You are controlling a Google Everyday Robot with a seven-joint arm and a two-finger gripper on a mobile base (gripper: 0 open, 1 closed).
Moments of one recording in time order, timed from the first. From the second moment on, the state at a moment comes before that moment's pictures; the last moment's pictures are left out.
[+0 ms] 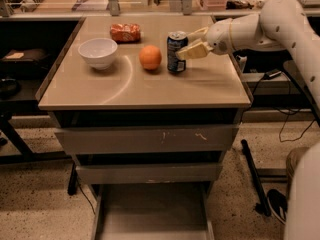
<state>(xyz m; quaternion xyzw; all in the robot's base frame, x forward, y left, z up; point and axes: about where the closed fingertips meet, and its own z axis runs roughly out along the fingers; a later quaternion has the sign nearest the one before) 0.748 -0.102 0.891 -0.50 0.67 0.24 0.49</state>
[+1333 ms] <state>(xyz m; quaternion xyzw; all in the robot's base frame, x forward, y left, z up) 0.556 -0.156 0.908 -0.50 0.67 0.18 0.51</state>
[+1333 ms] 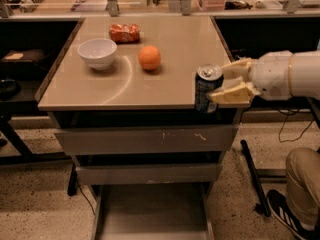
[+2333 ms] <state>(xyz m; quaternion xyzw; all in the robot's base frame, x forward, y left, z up) 0.416 -0.171 0.827 -0.49 0.72 0.15 0.46</state>
